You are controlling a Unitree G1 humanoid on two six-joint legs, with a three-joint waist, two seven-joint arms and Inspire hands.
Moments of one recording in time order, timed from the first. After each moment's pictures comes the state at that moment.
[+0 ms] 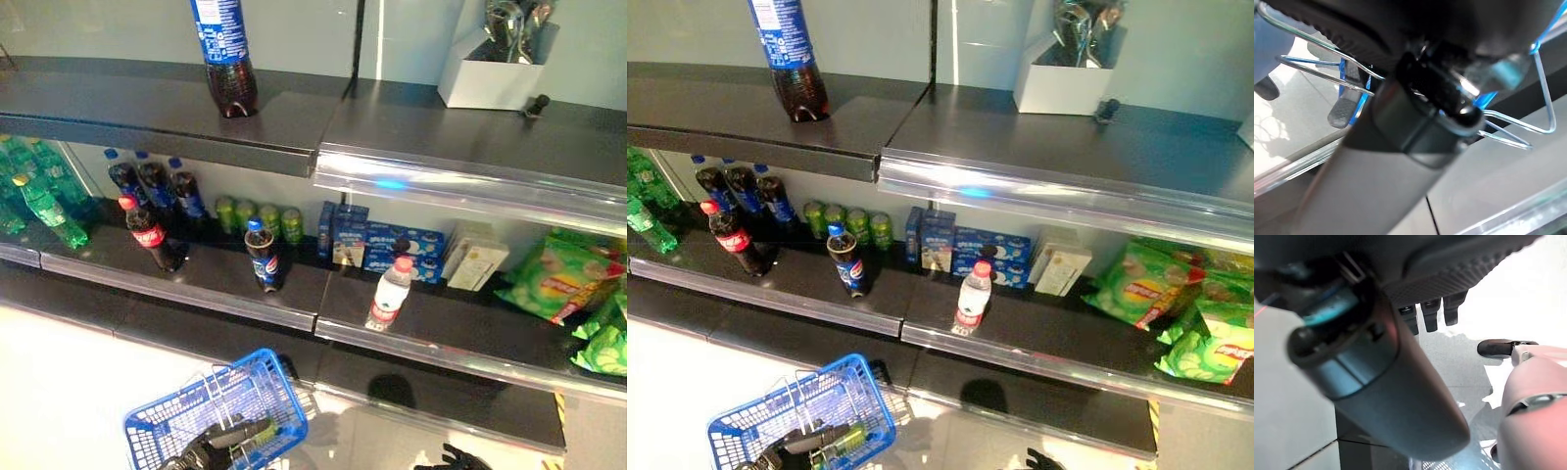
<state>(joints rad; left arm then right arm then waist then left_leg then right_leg) -0.01 0.34 0.04 1.20 -0.63 0.08 -0.50 0.05 -0.29 0.03 1.24 0.20 -0.09 0.11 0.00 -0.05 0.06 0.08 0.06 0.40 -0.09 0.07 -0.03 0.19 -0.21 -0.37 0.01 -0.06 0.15</state>
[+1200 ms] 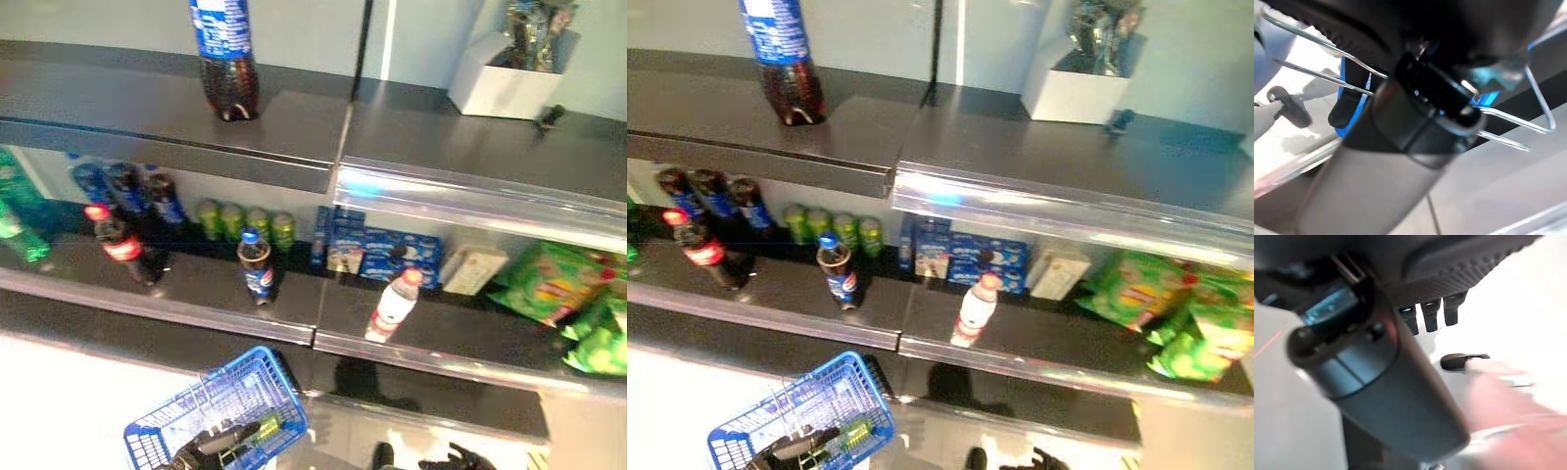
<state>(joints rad) 0.01 0.38 0.01 1.22 -0.68 0.09 -0.50 0.07 -0.28 -0.02 1.28 0.22 -0.09 0.11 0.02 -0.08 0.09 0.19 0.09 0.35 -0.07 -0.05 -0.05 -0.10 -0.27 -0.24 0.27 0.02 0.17</state>
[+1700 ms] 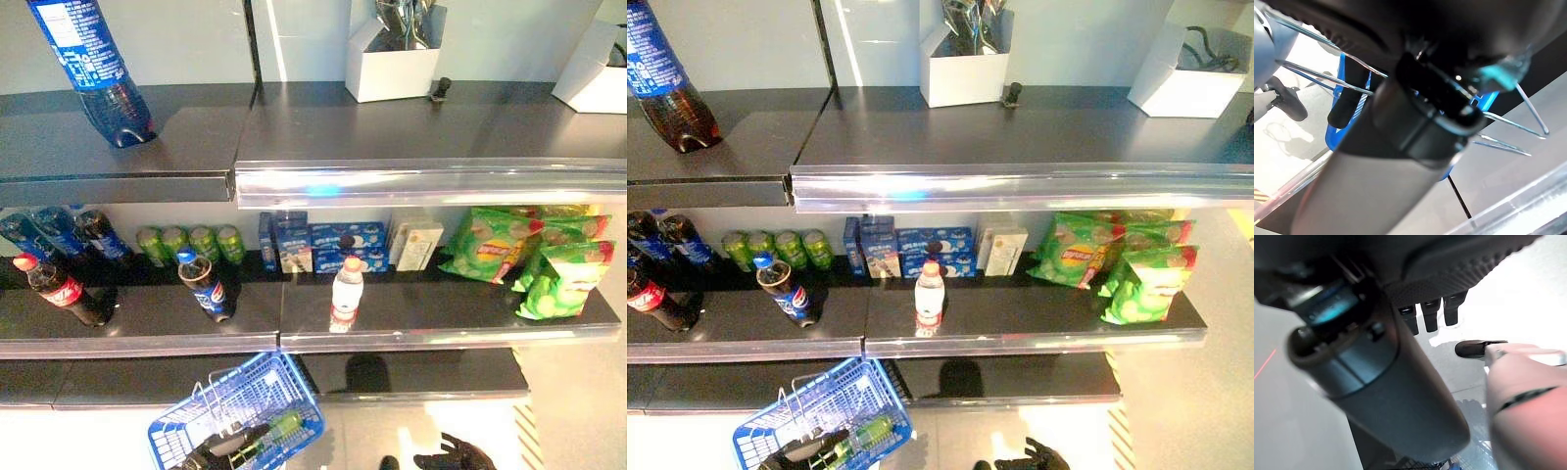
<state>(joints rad) 0.00 0.32 0.01 1.24 -0.69 0.08 -0.48 0.00 -0.30 0.03 1.24 0.20 -0.07 0.11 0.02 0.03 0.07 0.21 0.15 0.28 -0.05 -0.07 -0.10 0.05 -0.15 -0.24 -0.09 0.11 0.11</state>
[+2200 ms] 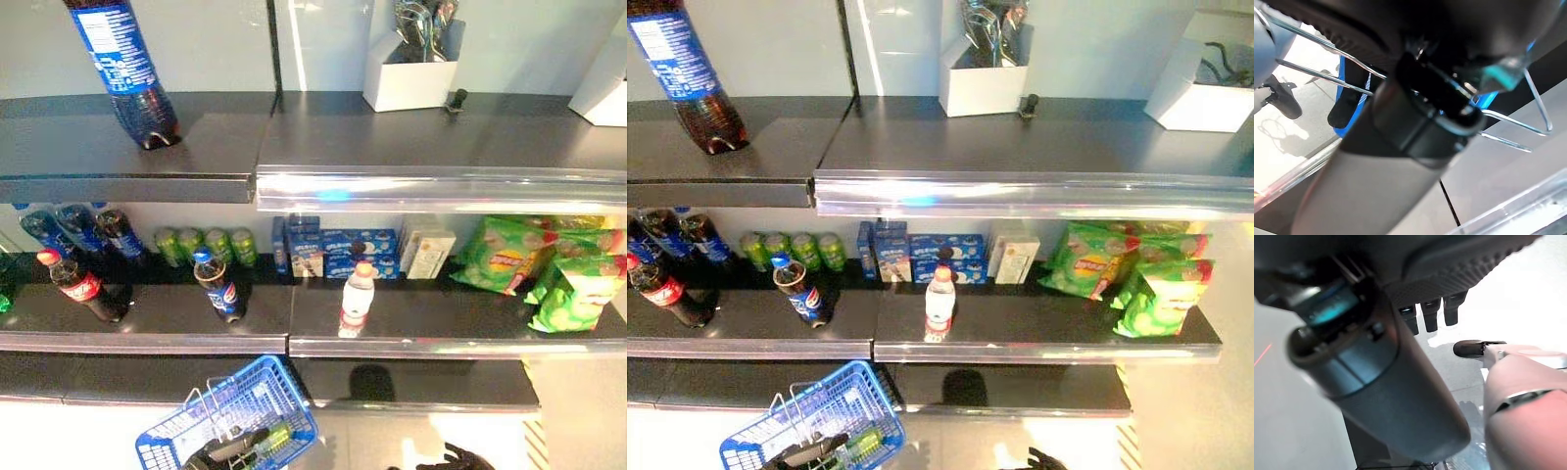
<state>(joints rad) 0.03 0.32 0.02 1.24 -0.69 0.08 -0.48 0.03 -0.30 0.03 1.24 0.19 -0.06 0.11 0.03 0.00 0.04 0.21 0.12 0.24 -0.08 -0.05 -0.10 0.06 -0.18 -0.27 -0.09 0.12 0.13</state>
